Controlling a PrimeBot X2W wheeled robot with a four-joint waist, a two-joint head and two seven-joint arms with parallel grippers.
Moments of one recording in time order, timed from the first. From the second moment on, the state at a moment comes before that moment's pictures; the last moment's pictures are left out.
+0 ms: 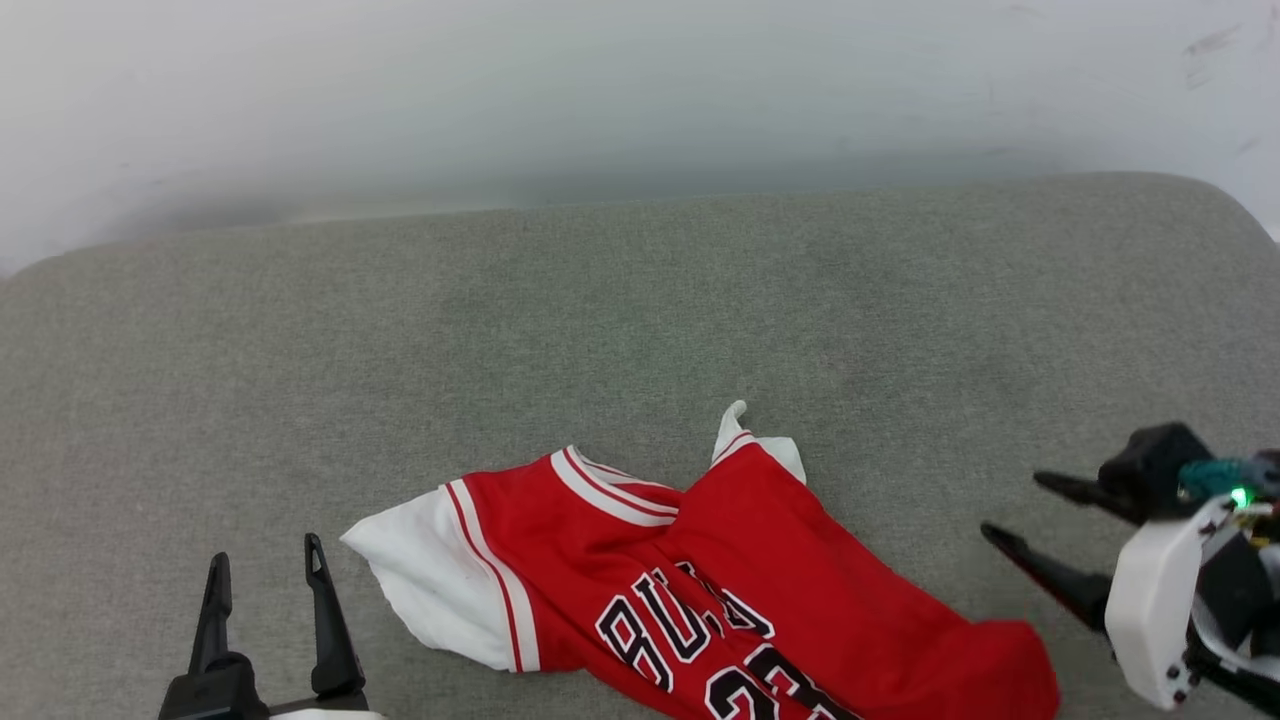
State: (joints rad) left arm 0.19 0.05 0.03 -0.11 -0.08 0.19 -0.26; right arm -0.33 -0.87 0.73 -0.03 0.73 0.13 0.29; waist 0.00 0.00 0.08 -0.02
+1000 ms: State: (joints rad) left arm -0.01 0.05 -0.06 -0.11 -0.09 0.19 -0.26; right arm -1.07 -0.59 1.27 0.33 0.84 0.13 0.73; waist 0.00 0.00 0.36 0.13
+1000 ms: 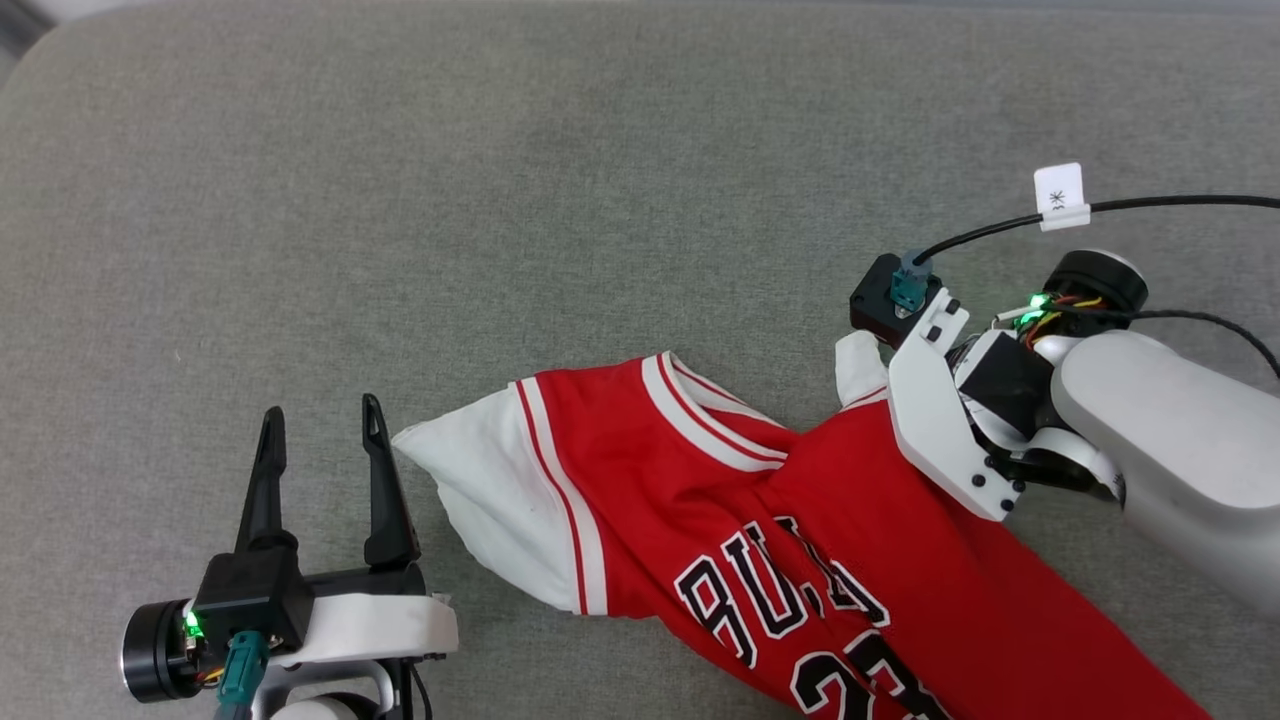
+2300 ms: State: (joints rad) left arm 0.06 0.05 0.00 -0.11 -0.08 0.18 -0.26; right arm -0.79 -0.83 1.25 0.54 1.02 0.13 0.09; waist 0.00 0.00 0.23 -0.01
